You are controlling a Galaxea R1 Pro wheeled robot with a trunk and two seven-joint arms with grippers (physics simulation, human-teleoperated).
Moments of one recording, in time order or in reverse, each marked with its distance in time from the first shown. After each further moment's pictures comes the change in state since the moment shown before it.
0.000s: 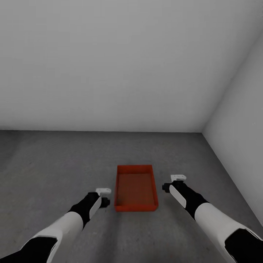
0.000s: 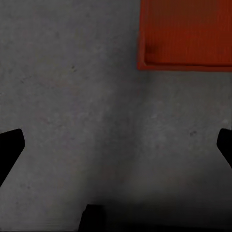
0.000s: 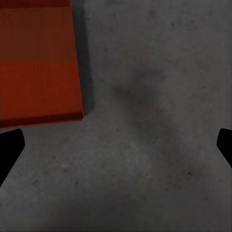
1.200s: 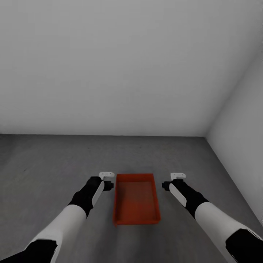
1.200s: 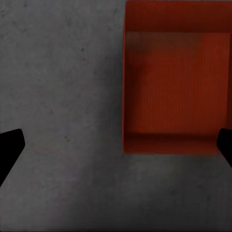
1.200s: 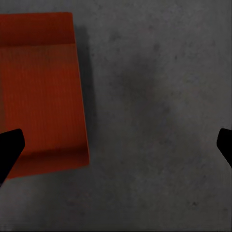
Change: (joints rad) left arm 0.000 -0.034 -0.003 -0.307 -0.013 0.182 0.005; right arm -0.001 -0.003 -0.009 -0.028 0.001 0.003 -0.006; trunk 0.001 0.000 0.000
